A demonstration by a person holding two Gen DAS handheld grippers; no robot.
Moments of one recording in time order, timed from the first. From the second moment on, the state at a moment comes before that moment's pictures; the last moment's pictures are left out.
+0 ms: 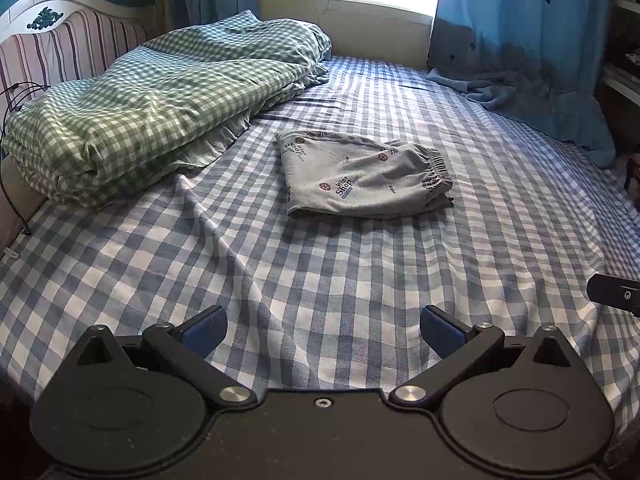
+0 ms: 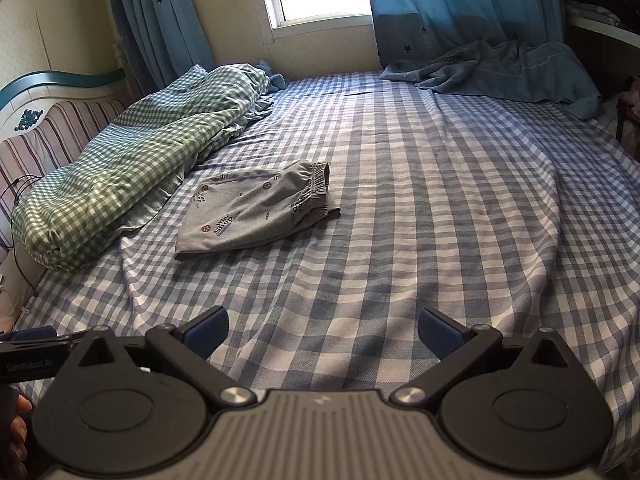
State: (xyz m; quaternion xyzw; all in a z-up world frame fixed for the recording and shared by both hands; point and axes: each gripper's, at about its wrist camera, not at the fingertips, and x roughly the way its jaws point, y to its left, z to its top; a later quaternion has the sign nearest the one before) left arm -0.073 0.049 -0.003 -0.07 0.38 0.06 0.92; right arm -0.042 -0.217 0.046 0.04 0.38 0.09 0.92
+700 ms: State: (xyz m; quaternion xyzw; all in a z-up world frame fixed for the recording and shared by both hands) left arm -0.069 0.052 -0.003 -0.07 0.38 0.06 0.92; right arm -0.040 -0.216 0.046 0.04 0.38 0.09 0.92
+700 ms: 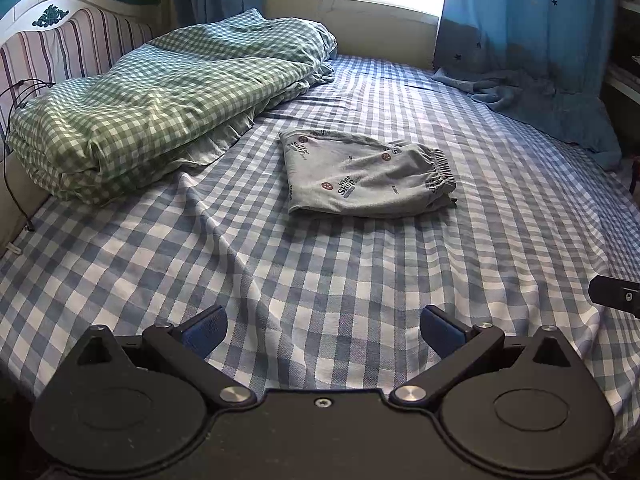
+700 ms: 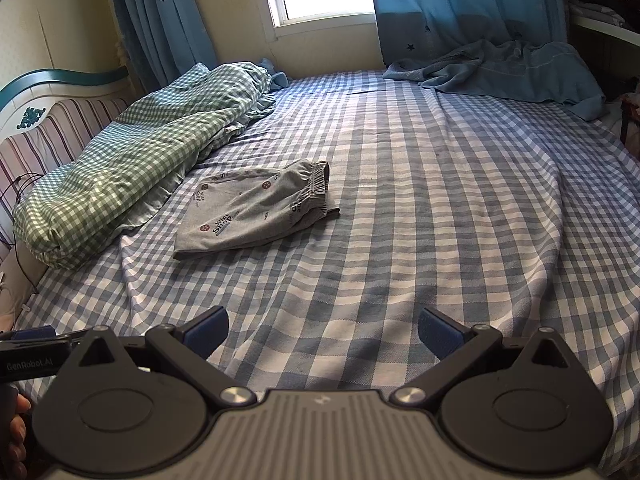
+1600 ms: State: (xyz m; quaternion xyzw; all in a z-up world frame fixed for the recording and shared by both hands) left arm -0.068 0.051 -0.003 -0.07 0.39 0.06 0.92; right arm -0.033 -0.220 0.044 0.04 0.38 0.10 0.92
